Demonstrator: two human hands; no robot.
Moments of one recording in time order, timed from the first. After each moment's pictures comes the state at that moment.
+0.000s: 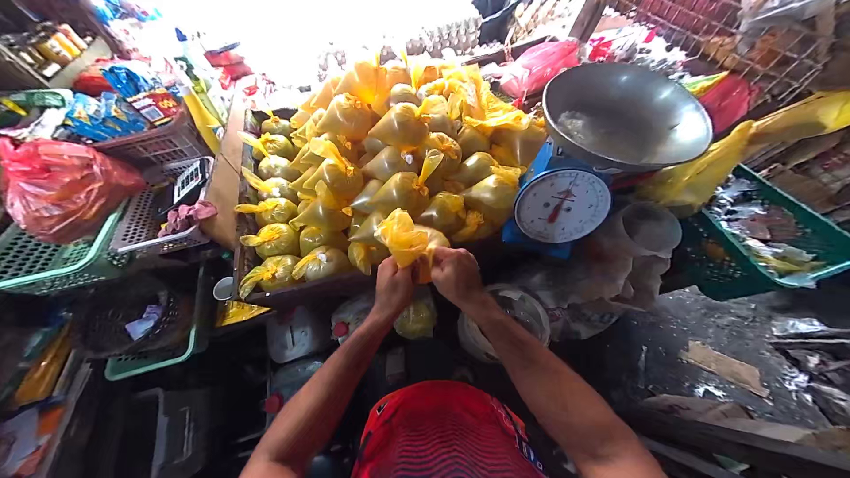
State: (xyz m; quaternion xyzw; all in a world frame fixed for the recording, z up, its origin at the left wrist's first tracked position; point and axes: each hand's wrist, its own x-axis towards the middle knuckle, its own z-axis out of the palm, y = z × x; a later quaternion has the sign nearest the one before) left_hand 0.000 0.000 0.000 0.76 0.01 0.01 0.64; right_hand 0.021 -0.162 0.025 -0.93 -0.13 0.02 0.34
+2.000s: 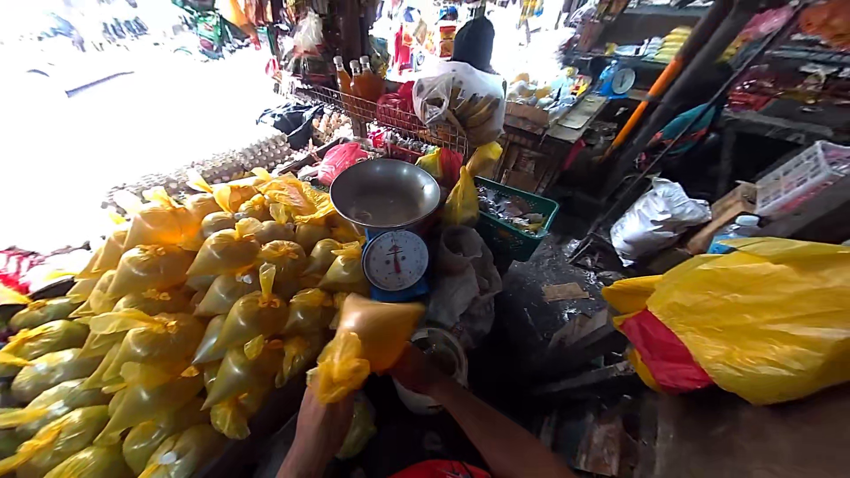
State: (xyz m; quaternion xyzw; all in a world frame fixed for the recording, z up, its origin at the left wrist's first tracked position) left_hand -0.009 -0.076 0.045 0.84 -0.29 0.03 0.46; right_hand -0.032 -0.298 -0.038 -0.88 -0.07 -0.04 0.47
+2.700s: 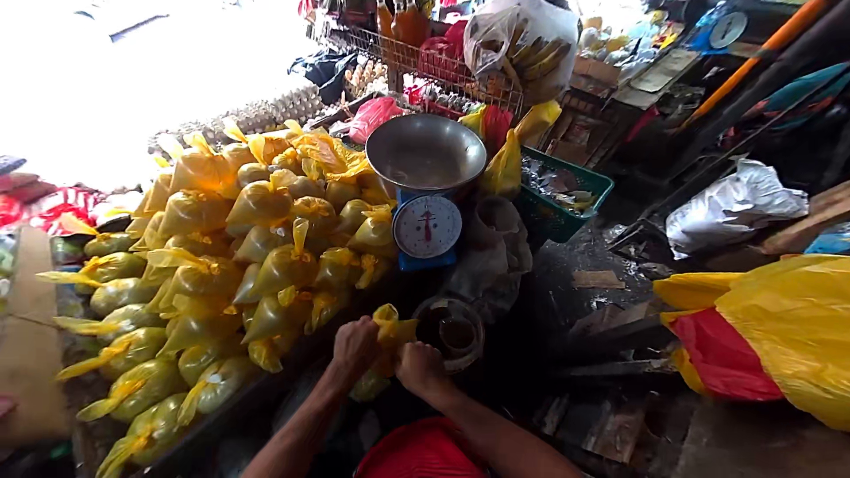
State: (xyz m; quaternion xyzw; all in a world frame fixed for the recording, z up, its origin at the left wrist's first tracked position) left_hand 0.043 -0.096 -0.020 0.95 -0.27 -0.18 0.01; right_hand -0.049 -0.225 -0.043 -0.93 0.15 0.23 0.24
